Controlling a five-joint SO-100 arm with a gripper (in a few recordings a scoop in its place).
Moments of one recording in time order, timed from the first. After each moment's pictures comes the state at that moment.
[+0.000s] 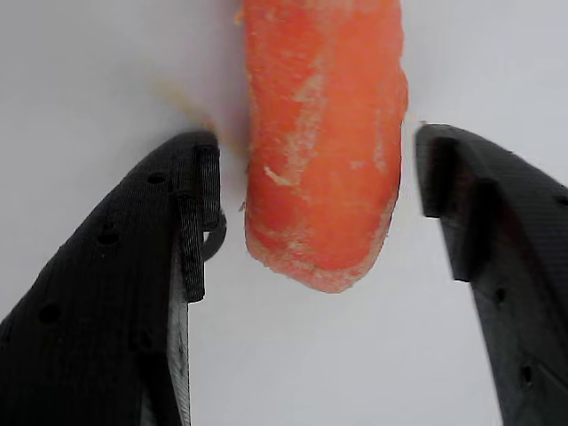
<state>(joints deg) 60.7 68.4 79.5 62.4 -68.8</state>
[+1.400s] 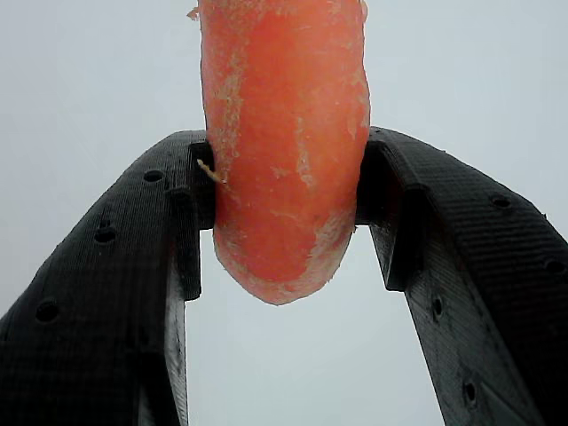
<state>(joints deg) 42.7 77.4 60.1 63.3 -48.8</state>
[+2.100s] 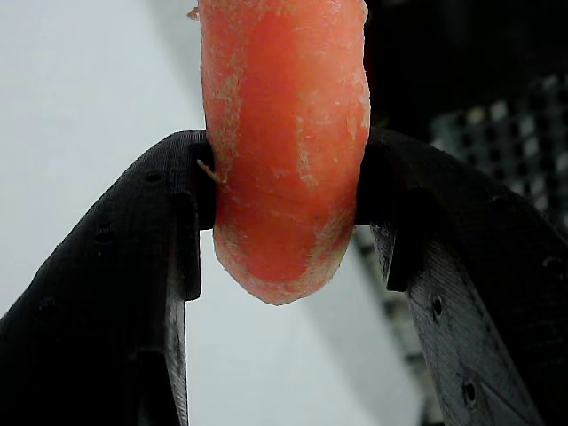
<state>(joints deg) 34.9 58.7 5.4 63.3 -55.0</state>
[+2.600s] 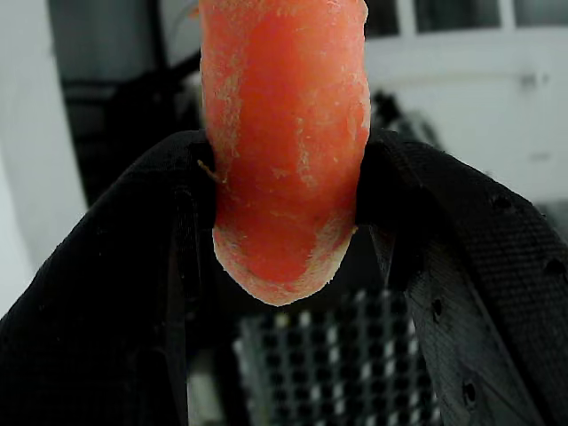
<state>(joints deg) 23.2 48.1 -15.2 63.4 -72.1</state>
